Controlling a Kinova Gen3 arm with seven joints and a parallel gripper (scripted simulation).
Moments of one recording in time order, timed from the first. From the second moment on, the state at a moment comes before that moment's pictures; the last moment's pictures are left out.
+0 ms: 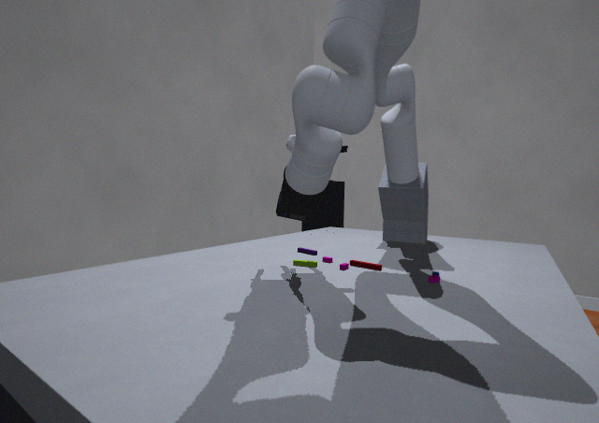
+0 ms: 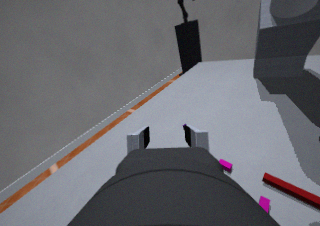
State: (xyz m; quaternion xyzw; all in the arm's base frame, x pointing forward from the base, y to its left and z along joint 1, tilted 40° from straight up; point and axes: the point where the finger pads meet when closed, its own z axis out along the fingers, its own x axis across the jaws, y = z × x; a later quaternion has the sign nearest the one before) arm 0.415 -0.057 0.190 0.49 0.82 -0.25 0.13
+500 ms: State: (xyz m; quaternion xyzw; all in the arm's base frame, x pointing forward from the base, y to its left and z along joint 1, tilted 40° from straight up) arm 0.411 -0.050 0.183 0.52 0.82 -0.22 0.11
